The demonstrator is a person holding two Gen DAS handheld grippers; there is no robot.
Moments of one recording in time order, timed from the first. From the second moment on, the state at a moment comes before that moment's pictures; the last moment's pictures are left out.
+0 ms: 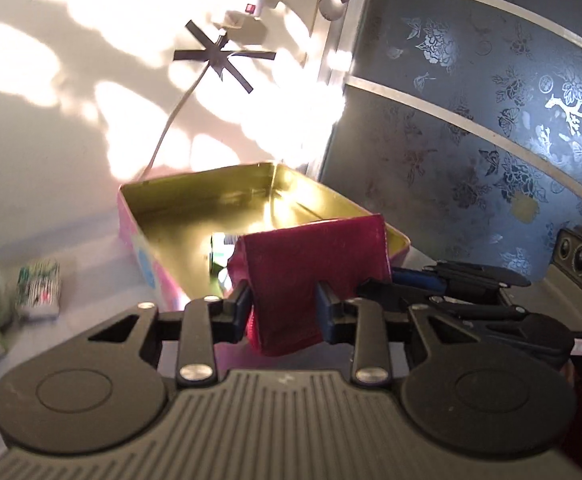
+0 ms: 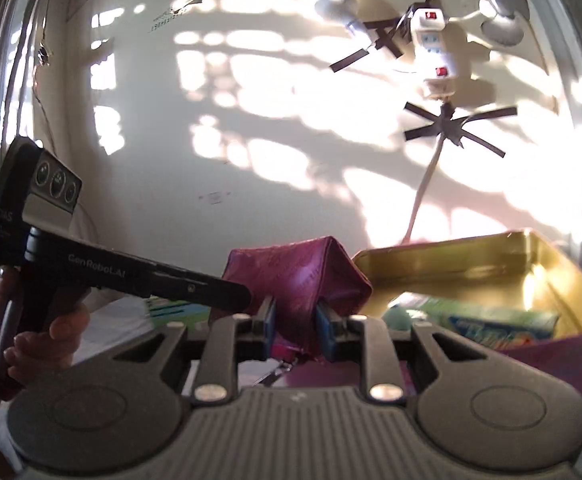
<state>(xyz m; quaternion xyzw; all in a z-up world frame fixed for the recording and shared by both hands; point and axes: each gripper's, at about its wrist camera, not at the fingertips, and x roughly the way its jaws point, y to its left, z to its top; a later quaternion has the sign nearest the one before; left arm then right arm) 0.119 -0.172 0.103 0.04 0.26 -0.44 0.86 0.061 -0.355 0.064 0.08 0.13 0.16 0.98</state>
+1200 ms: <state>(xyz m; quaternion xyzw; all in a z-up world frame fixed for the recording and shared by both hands) 0.032 -0.206 0.030 0.11 0.25 -0.42 0.86 -0.008 -0.397 -0.019 0.18 0.22 -0.06 0.96</state>
